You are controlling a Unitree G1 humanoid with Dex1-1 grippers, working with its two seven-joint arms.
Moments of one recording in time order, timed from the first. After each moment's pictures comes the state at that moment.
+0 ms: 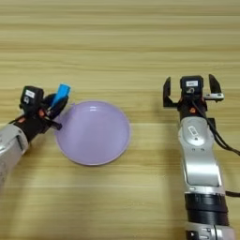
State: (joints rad) left arm -0.11 0.11 -0.04 -0.38 -0.22 0.62 -0.25; right arm -0.19 -0.20 -0.14 -0.10 -0.13 0.23 -0.09
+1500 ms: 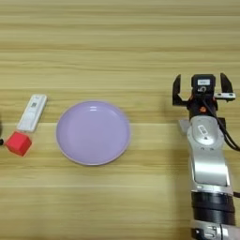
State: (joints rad) left arm -0.06 0.23 0.25 0.16 -0.16 0.25 -0.15; right arm -0.20 -0.23 -0.21 -0.09 -0.10 0.21 -0.08
